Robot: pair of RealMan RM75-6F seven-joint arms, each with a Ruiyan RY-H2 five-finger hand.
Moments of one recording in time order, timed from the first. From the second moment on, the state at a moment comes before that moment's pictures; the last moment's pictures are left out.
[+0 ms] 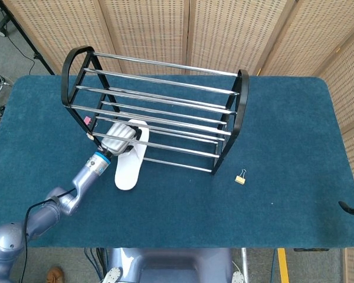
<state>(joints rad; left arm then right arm) -0.94 -1.82 -0.13 -0.63 1.52 0.94 -0.23 0.08 -0.99 0.15 -1.58 -1.30 1.40 0.06</state>
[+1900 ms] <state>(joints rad) -1.06 -1.97 -0.10 -0.27 1.48 0.82 -0.33 0.10 -1.01 0.16 -1.56 -1.26 1.35 0.03</state>
